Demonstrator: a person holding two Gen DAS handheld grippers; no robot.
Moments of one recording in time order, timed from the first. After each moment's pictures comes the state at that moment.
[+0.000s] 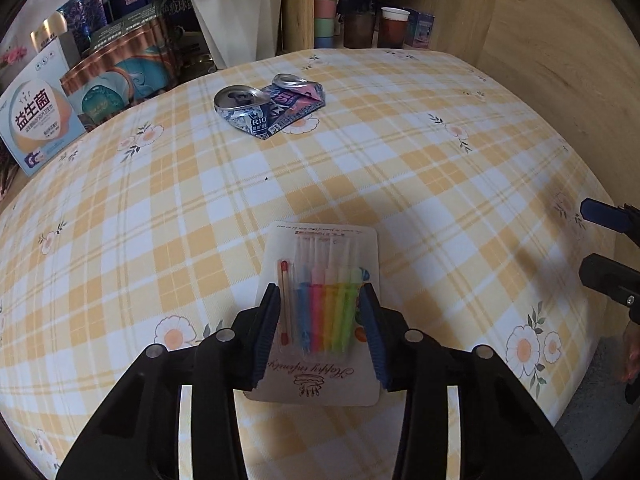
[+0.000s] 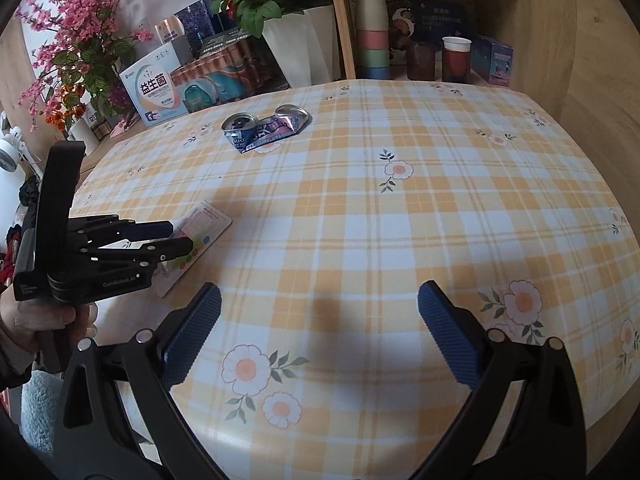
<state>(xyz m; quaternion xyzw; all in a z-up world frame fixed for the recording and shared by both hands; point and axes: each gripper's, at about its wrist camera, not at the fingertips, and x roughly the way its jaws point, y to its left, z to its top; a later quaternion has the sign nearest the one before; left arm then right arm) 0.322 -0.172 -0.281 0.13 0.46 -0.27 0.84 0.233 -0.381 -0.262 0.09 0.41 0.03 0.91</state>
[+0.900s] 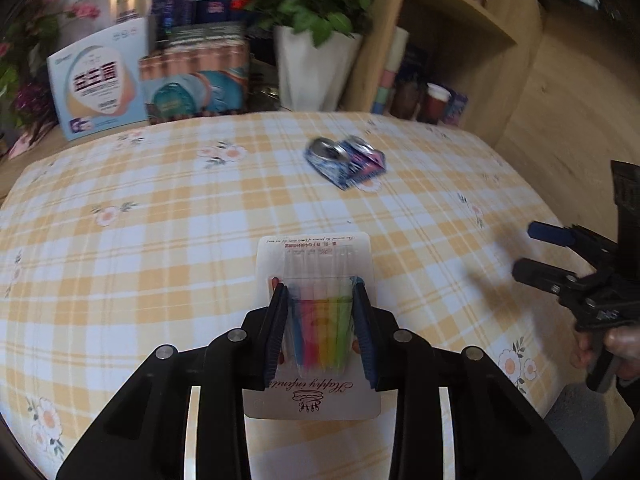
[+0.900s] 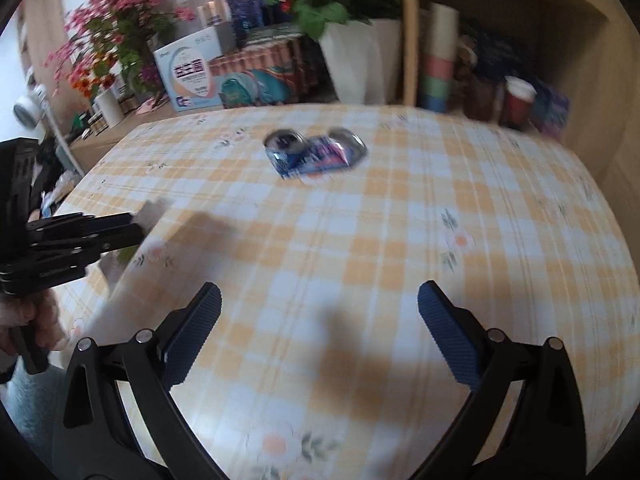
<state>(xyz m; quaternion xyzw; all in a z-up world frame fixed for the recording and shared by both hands) 0.319 -0.077 -0.236 0.01 0.40 -0.23 0.89 0.301 -0.335 -0.245 0.00 0.40 0.09 0.91</state>
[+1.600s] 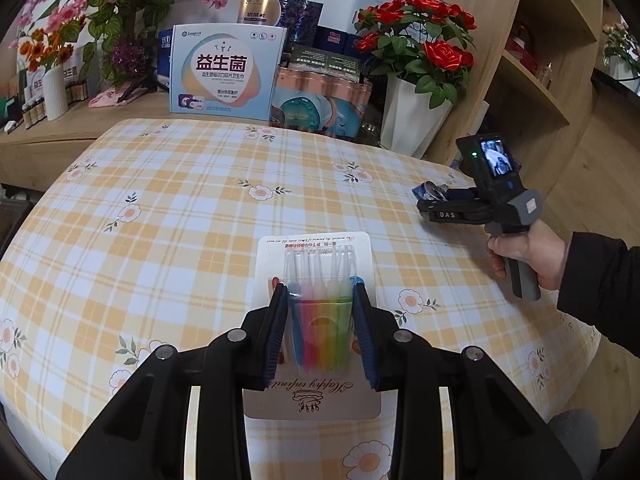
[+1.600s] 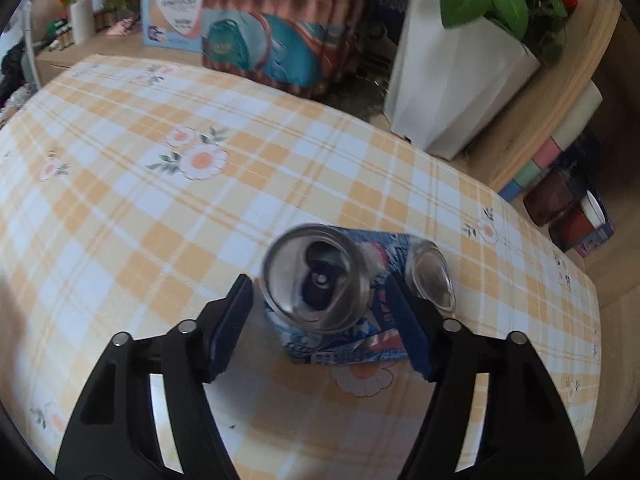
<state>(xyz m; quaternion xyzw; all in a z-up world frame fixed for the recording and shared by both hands) 0.283 0.056 -0.220 -0.07 0.38 -0.14 0.91 0.512 -0.230 -0.296 -0.15 0.45 0.04 0.88</state>
